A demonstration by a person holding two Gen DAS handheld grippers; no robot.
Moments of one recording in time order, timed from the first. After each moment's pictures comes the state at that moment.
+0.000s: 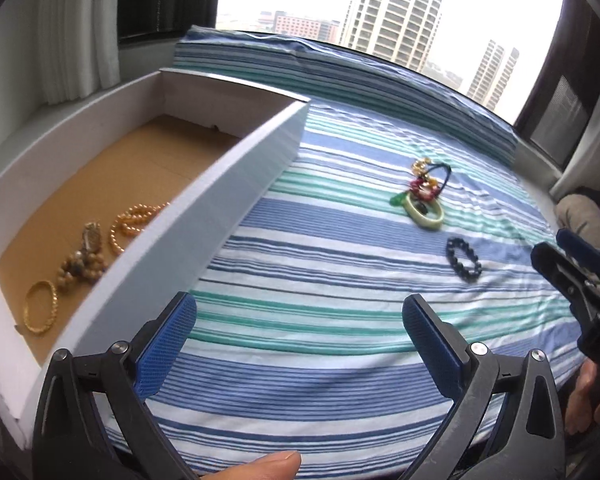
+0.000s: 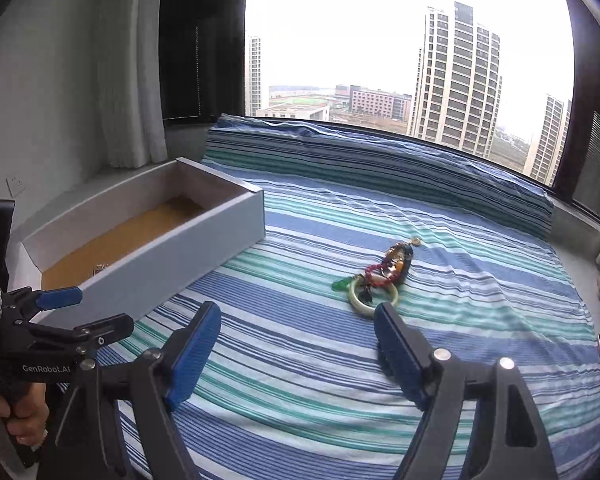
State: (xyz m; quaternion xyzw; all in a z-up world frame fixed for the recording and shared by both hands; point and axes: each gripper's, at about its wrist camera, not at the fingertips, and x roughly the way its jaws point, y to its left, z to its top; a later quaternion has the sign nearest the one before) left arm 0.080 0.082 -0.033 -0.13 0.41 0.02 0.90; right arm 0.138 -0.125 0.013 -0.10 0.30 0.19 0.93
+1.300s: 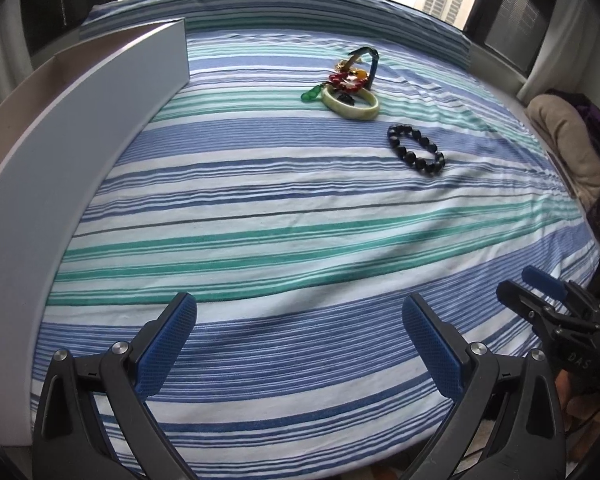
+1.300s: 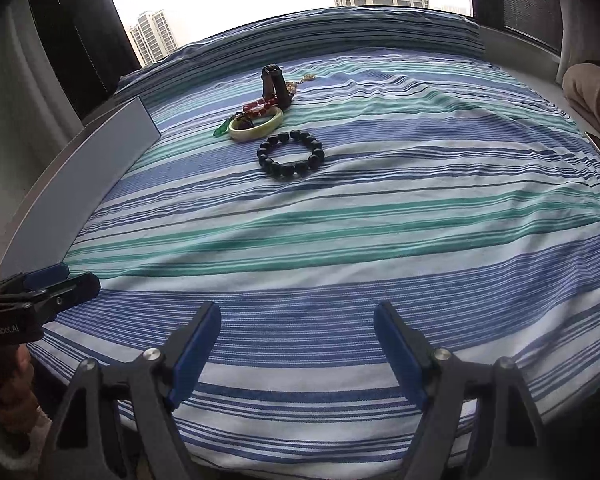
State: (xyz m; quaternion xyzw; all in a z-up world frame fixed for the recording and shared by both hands) left arm 0.096 -0.011 -0.092 -0.04 0.49 -0.07 0.87; right arm 0.115 -0.263 -0.114 0.05 0.45 0.11 0.89
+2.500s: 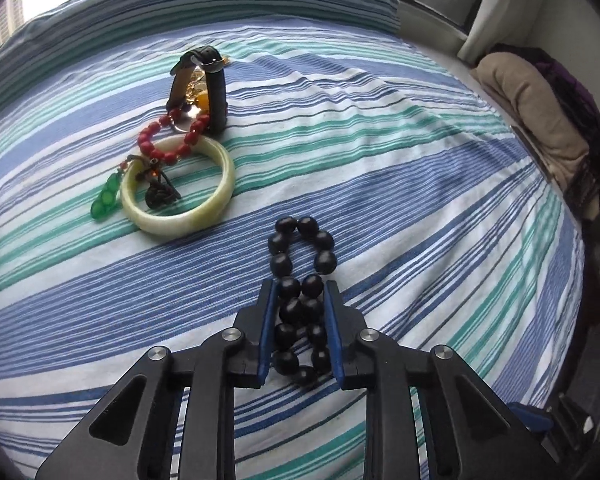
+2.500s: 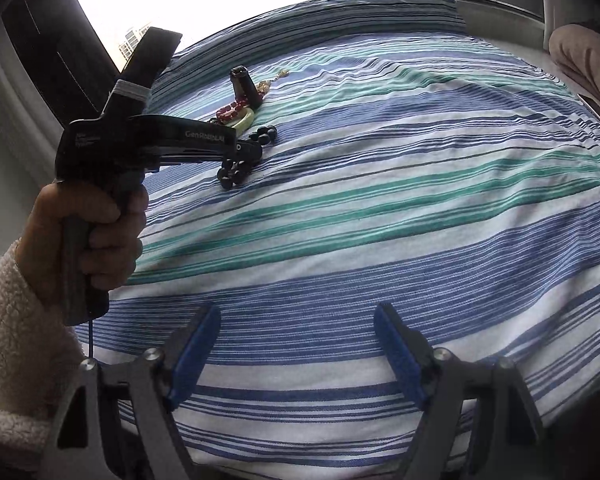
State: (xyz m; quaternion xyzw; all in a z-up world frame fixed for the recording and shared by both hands) left arm 0.255 -0.134 -0.120 0.01 0.51 -0.21 0.83; right arm 0.117 -0.295 -0.126 0.10 0.45 0.11 0.88
